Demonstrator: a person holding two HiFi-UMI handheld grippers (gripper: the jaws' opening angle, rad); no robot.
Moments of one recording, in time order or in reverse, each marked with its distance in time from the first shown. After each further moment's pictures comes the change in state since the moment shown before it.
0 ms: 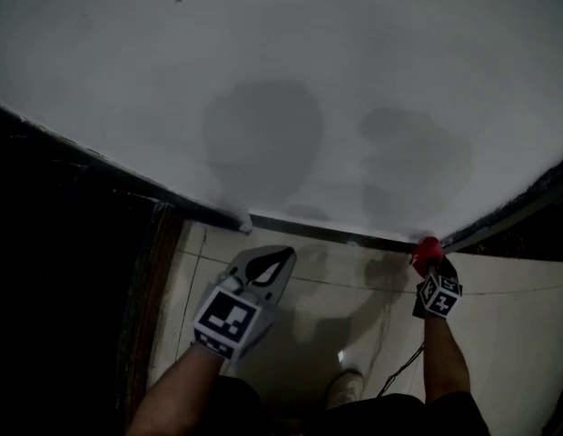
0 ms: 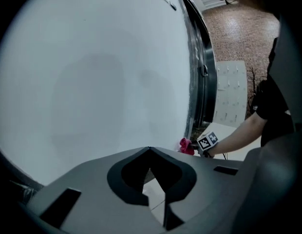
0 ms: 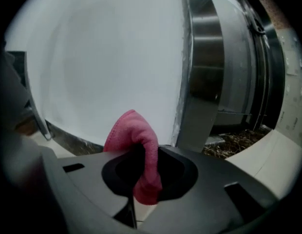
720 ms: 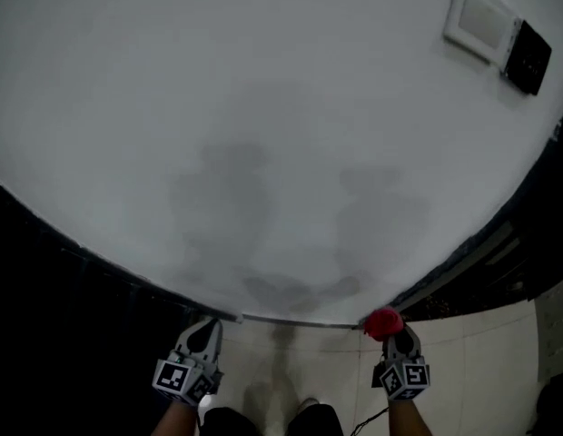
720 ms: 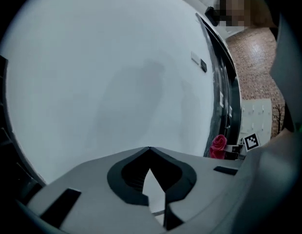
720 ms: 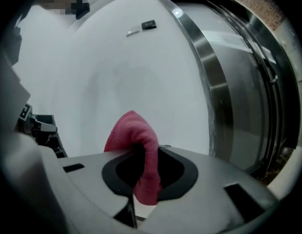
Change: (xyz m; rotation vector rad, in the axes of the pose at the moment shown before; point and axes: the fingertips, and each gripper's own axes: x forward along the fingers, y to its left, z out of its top) left arm 0.019 0.077 -0.104 -0.349 -0.462 0.144; right arm -0.141 0.044 0.133 -0.147 -0.463 0.141
